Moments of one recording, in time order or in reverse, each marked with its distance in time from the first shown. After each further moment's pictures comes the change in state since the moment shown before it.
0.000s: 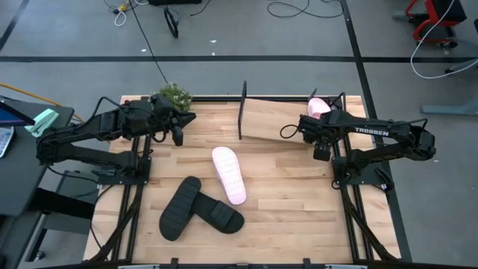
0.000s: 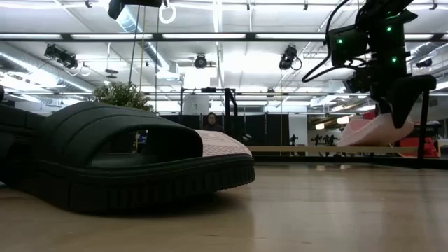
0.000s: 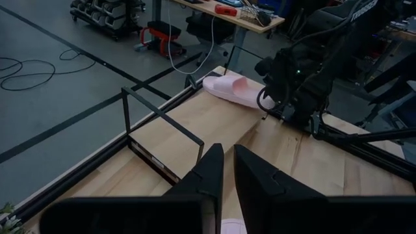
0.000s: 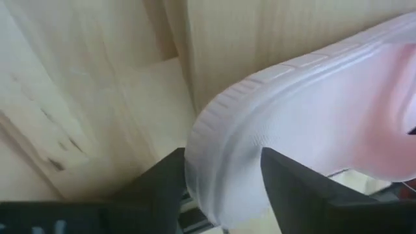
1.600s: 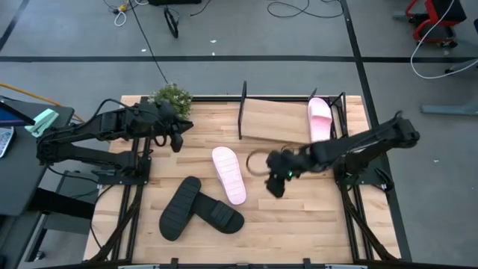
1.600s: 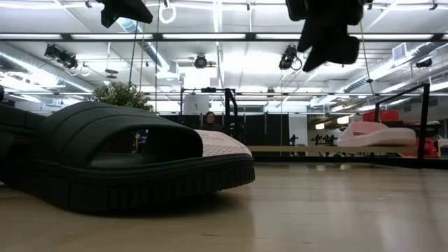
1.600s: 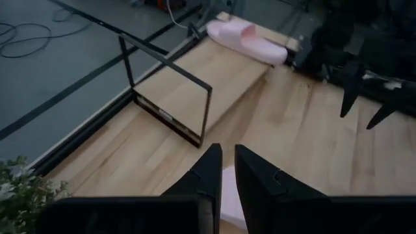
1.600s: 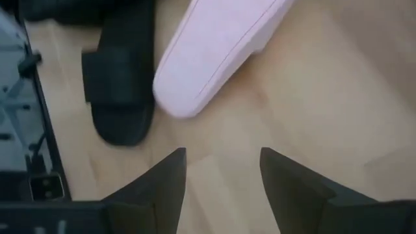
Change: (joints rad) left arm 0.001 0.005 0.000 -0.189 0.061 0.022; right arm 0.666 0.238 0.294 0.629 -0.218 0.951
